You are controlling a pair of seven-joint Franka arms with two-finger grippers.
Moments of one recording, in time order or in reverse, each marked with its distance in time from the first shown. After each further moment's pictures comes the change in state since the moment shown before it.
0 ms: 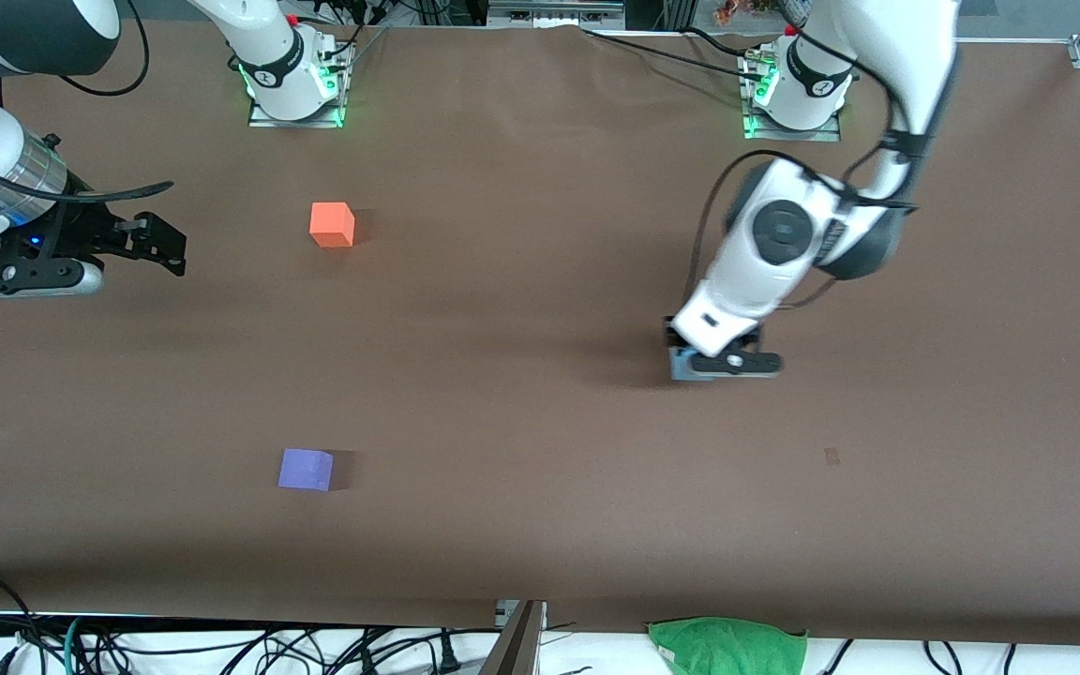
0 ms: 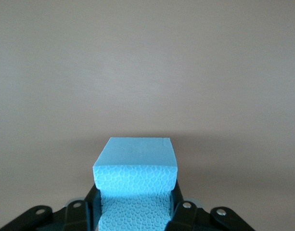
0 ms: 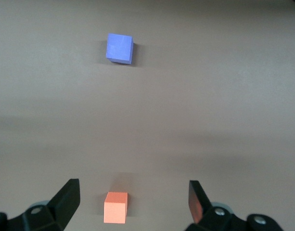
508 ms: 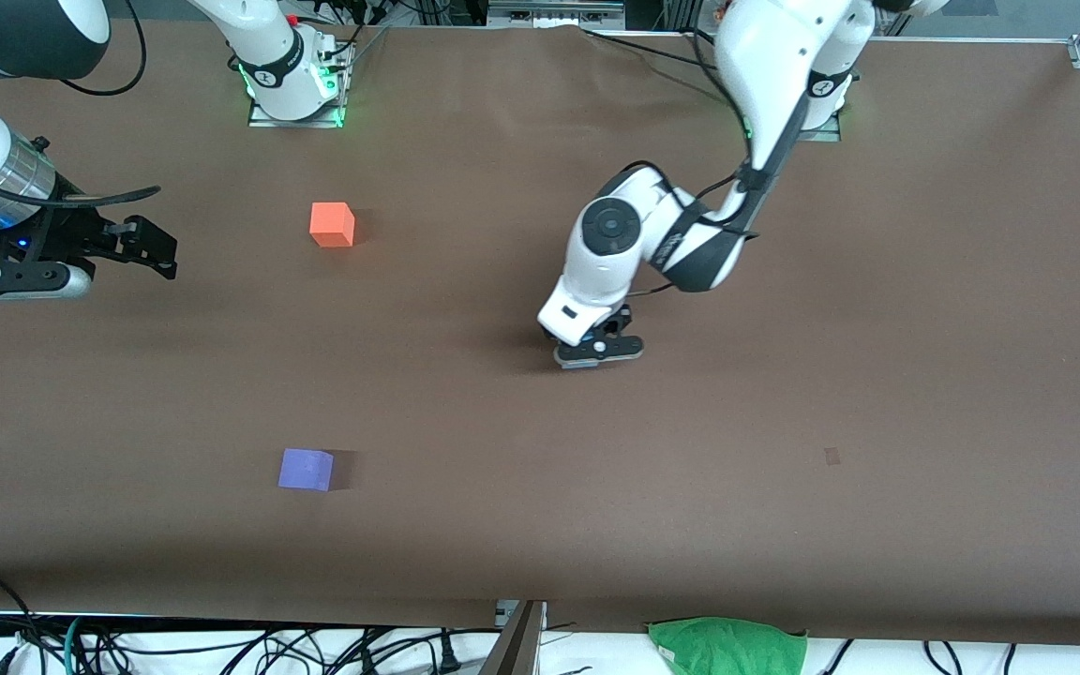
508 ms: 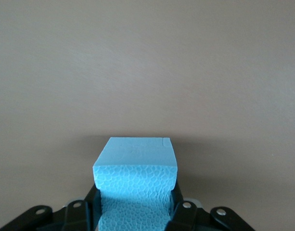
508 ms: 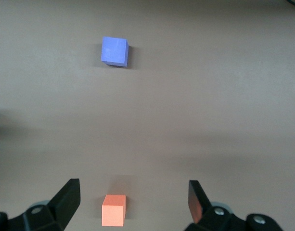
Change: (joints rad) left arm -0.218 0.279 0.002 0.287 0.000 0.000 -0.291; right arm -0.013 0.004 -0.005 0.000 0.000 0.013 0.000
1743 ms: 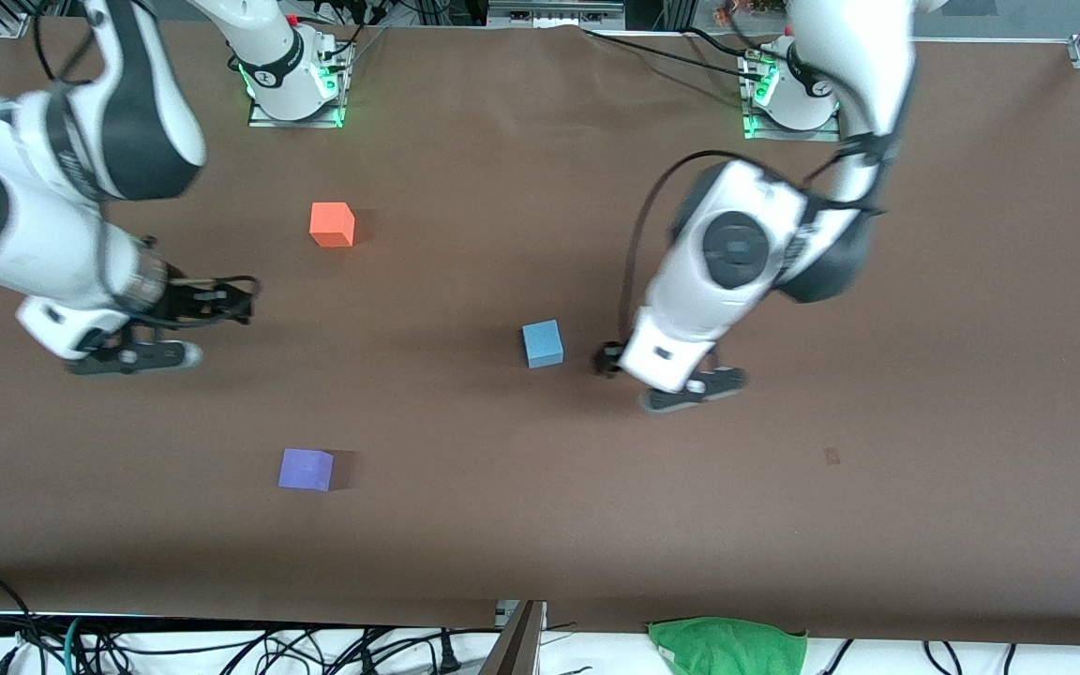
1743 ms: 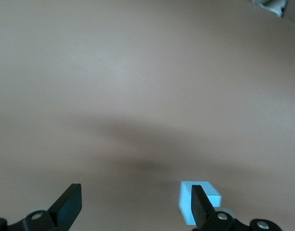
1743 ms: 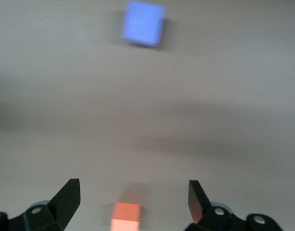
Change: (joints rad) left arm 0.160 -0.176 0.140 0.197 -0.166 -0.394 0.189; right arm 0.093 0.228 0.015 -0.005 0.054 0.087 0.004
